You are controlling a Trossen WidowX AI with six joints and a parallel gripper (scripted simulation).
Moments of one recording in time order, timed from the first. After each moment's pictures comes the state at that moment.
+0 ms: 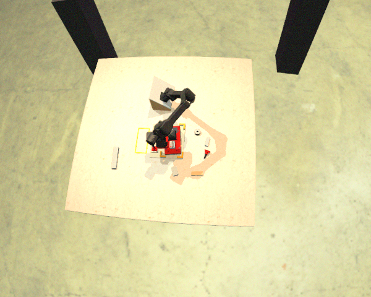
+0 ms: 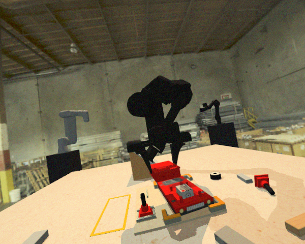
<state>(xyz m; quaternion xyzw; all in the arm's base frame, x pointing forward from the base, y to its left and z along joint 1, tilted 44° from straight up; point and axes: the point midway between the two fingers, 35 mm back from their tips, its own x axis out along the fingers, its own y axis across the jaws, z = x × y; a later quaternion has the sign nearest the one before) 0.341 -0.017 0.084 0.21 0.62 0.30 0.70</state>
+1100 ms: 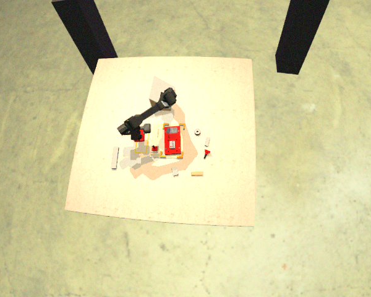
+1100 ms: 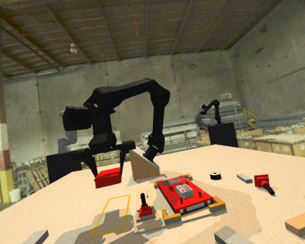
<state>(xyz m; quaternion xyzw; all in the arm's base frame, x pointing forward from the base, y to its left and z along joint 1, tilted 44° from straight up) 0.307 -0.139 -0.031 0.21 0.62 0.30 0.70</state>
